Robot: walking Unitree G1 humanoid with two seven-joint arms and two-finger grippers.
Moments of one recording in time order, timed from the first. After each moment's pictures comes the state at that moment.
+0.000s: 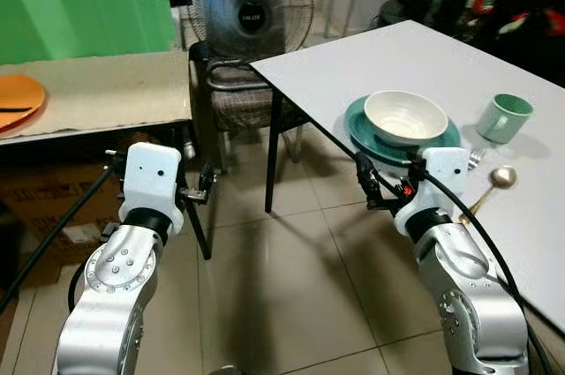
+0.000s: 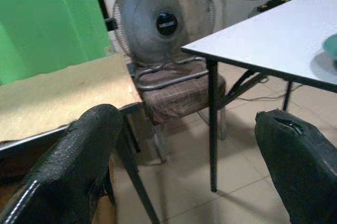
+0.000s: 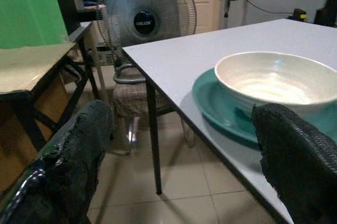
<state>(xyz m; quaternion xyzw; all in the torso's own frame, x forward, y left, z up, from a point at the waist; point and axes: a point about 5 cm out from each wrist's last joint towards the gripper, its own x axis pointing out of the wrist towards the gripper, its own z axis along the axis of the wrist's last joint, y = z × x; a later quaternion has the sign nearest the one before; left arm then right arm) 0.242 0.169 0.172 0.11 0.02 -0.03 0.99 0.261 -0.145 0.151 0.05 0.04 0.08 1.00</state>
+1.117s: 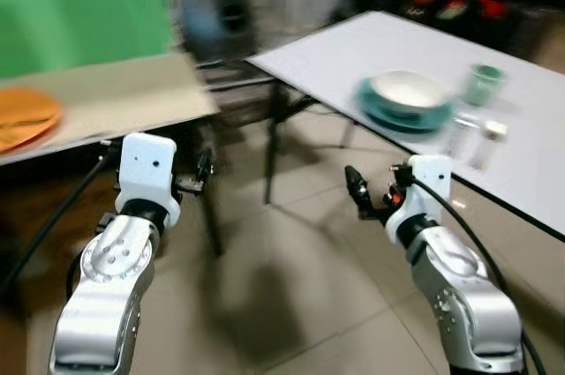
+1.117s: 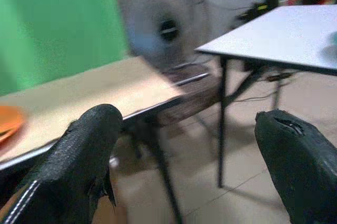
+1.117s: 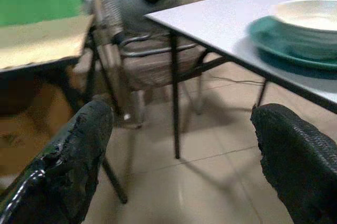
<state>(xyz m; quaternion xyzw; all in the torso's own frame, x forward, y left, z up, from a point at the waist) 0.250 0.173 0.178 0.10 0.01 -0.03 0.99 0.263 -0.142 0.138 0.05 0.09 0.09 0.99</state>
